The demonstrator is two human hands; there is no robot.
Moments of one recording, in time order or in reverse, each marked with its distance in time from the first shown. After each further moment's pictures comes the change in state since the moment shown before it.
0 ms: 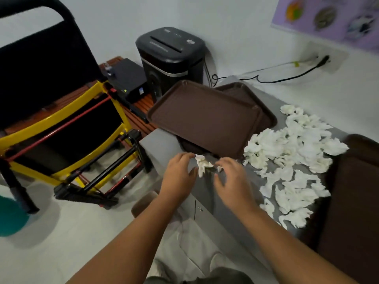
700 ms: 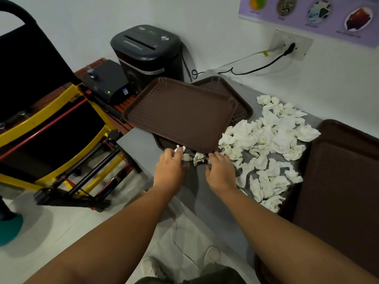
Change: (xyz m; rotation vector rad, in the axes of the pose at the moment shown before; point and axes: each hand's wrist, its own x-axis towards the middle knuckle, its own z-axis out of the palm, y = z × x) left_hand 0.017 0.020 0.065 0.327 -0.043 0.062; right_hand 0.017 0.081 0.016 -0.257 -0.068 0.167
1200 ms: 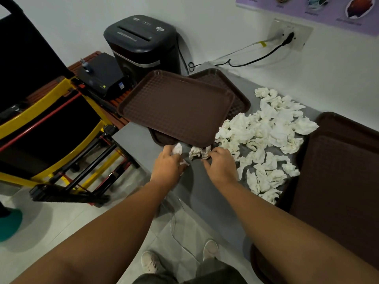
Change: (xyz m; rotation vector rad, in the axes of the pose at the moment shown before) left_hand 0.004 -0.006 0.009 0.009 -0.080 0.059; right_hand 0.006 0.017 0.003 0.018 0.075 -0.010
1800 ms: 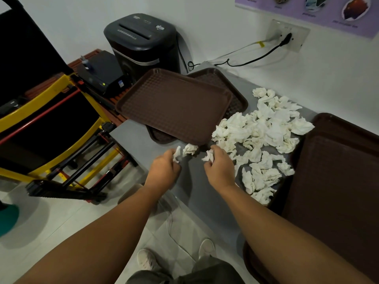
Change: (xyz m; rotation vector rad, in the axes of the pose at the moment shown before) left_hand -0.026 0.018 -0.019 -0.341 -0.009 -0.184; right_hand -0.019 -0.005 -0.019 0.216 0.003 0.130
